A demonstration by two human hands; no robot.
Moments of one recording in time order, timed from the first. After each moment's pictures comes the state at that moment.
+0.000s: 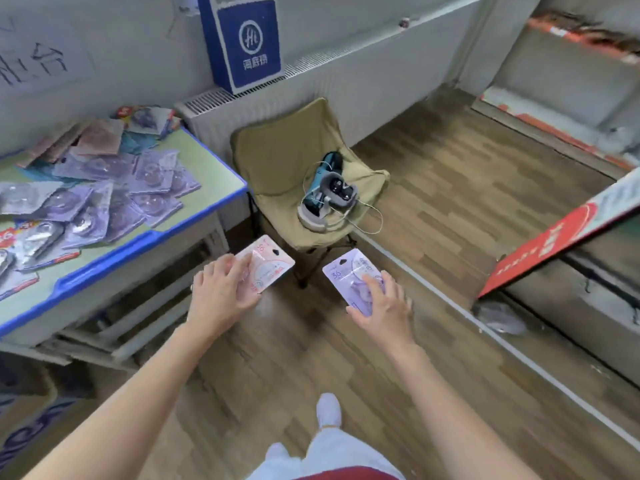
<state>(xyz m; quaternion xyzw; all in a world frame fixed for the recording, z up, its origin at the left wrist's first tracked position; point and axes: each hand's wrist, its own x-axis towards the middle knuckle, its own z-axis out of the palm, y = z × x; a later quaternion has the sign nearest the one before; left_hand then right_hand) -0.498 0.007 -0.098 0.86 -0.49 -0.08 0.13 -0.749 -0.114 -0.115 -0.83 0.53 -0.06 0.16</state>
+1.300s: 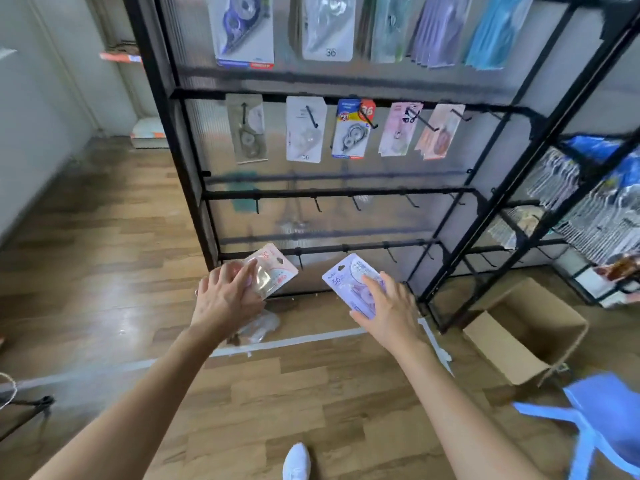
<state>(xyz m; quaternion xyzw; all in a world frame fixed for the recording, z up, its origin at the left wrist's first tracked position) -1.249 -0.390 -0.068 0.52 -0.84 -0.09 0.11 -1.508 -0.255 -0.072 -0.55 0.83 -0.11 0.04</state>
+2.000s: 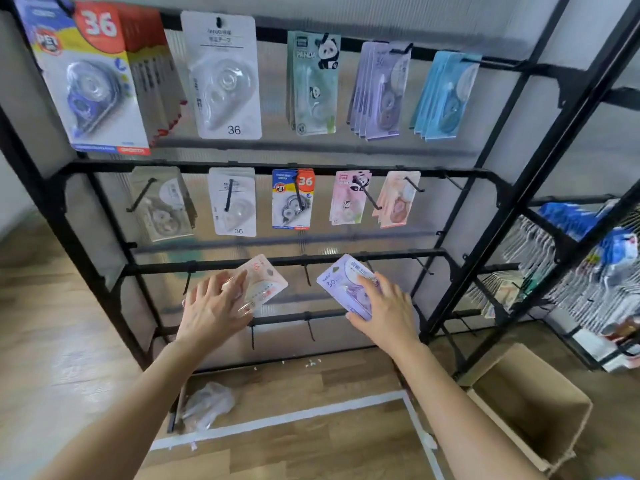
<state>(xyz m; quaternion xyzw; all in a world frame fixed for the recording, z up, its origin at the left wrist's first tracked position) -1.452 -0.511 -0.031 0.51 -0.84 -0.04 0.16 -1.727 -0.384 -0.019 -0.58 0.80 -0.13 -0.03</state>
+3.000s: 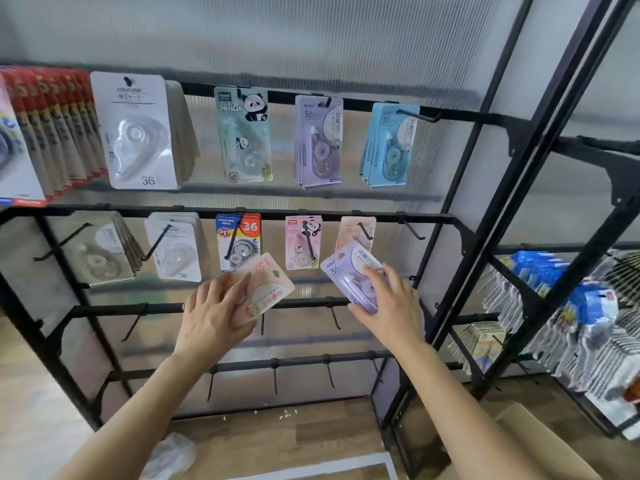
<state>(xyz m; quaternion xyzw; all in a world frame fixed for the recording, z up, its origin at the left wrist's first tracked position) -1.606 -0.493 0.032 0.47 -0.84 0.01 0.27 -1.886 -0.402 0.046 -0.60 0.75 -0.25 -0.11</state>
